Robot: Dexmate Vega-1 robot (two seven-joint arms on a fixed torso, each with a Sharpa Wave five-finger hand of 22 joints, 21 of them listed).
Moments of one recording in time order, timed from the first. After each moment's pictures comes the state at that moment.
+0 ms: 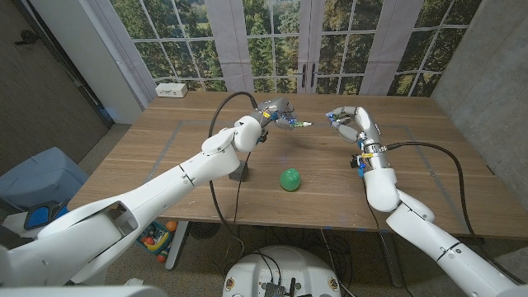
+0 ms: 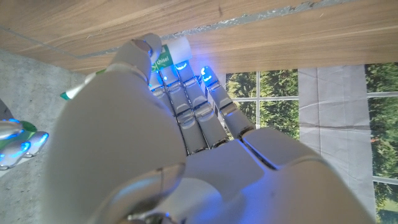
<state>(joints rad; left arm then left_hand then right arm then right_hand) 0.54 0.54 0.86 -1.81 0.49 0.45 -0.02 1.25 -0.01 0.24 -0.16 0.74 1.03 -0.01 0.48 0.20 1.06 -0.08 0.41 0.30 0.95 -0.14 0.32 0.55 0.52 -0.05 0.52 0.21 -1.17 -0.62 -0.33 -1.86 -0.28 0.15 -0.58 1.39 0.00 0.44 -0.17 0.33 1.09 0.03 0.33 0.21 1.03 -0.03 0.33 0.53 1.20 -0.23 0.42 0.50 0.87 -0.11 1.20 0.21</state>
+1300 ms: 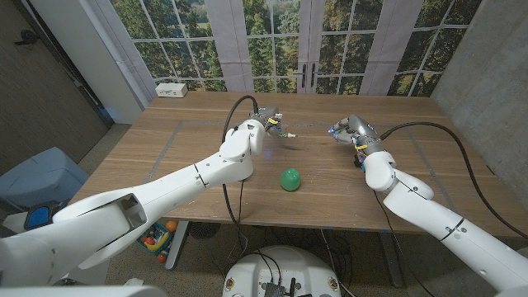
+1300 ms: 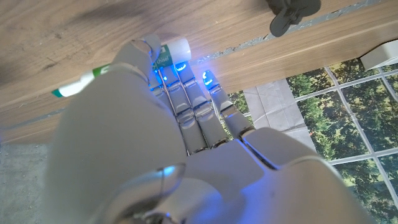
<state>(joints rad) 0.44 0.52 1.05 -1.81 0.72 0.83 -0.19 1.25 -0.01 0.22 -0.16 0.68 1.06 -0.02 0.44 0.20 1.07 -0.08 0.36 0.33 0.94 -0.13 0.27 0.52 0.45 -0.05 0.52 0.19 -1.02 -0.75 -0.48 -2.00 -0.22 -0.51 -0.34 1.38 0.01 0.43 -0.17 0.33 1.09 0.03 0.32 0.22 1.03 -0.03 0.32 0.55 1.19 -0.23 0.42 0.53 0.86 -0.11 1.20 0.18</state>
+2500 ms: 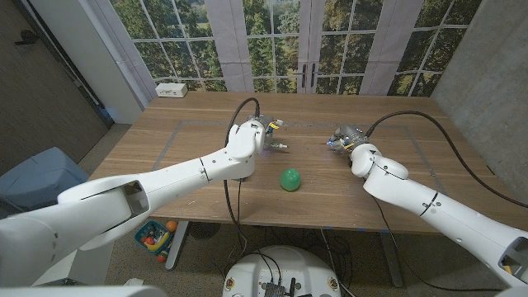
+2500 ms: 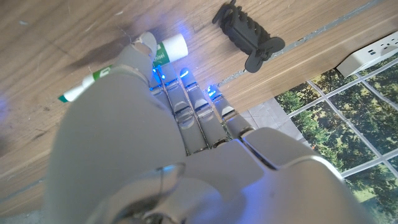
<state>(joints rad) 0.32 0.52 1.20 -1.73 0.83 0.89 -0.43 1.24 0.00 0.22 -0.17 0.45 1.13 -0.02 0.28 0.29 1.17 -0.09 0.23 0.34 0.82 -0.09 0.19 0.25 0.30 -0.04 0.33 0.17 -0.77 -0.75 -0.73 -1.95 -0.21 -0.86 -0.20 1.37 0.02 0.44 -0.17 0.31 1.07 0.02 0.31 0.24 1.01 -0.04 0.29 0.58 1.17 -0.23 0.42 0.56 0.84 -0.10 1.22 0.18</state>
